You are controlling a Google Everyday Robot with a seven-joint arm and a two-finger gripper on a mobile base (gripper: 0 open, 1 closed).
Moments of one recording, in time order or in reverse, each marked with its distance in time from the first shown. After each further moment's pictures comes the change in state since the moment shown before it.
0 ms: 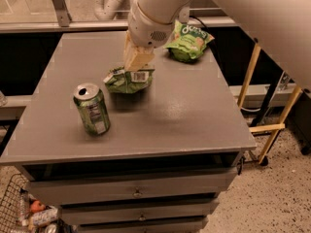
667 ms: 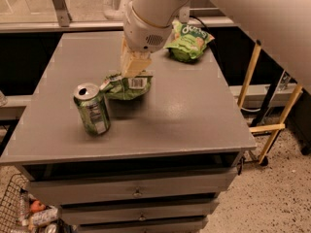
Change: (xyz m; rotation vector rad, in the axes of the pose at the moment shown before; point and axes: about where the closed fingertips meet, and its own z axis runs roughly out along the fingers) arm -0.016 0.021 -0.002 -0.035 0.009 0.026
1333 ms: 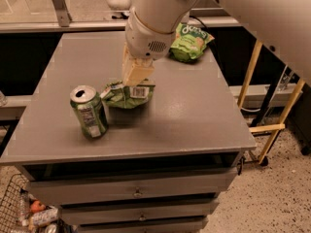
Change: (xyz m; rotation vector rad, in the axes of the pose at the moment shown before) arm -0.003 0.028 -0.003 -0.039 -0.008 0.049
